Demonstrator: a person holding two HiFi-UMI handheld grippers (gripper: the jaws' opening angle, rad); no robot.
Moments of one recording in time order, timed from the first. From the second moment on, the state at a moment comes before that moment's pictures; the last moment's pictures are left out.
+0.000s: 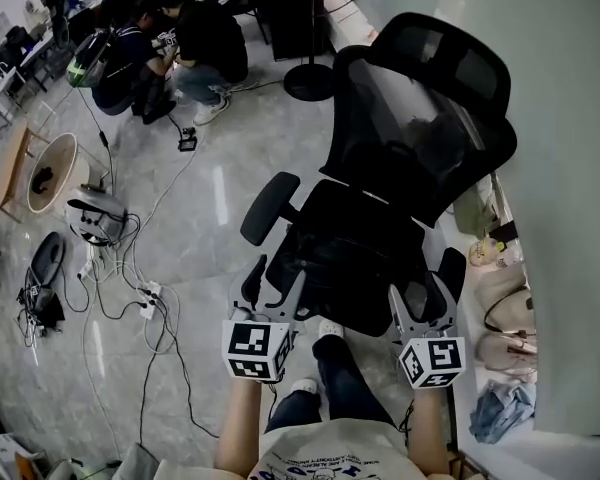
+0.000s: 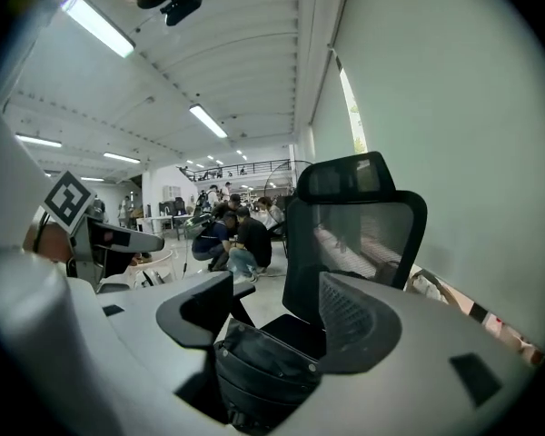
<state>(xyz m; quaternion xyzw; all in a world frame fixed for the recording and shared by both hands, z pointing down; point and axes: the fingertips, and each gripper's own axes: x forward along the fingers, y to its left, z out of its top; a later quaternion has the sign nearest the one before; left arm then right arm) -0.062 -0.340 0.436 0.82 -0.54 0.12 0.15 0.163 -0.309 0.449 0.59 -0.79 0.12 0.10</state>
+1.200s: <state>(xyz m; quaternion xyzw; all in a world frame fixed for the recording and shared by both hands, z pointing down) -0.035 -0.478 0.682 0.80 -0.49 0.25 0.24 0.212 -0.425 0.706 0.59 -0.74 0.26 0.20</state>
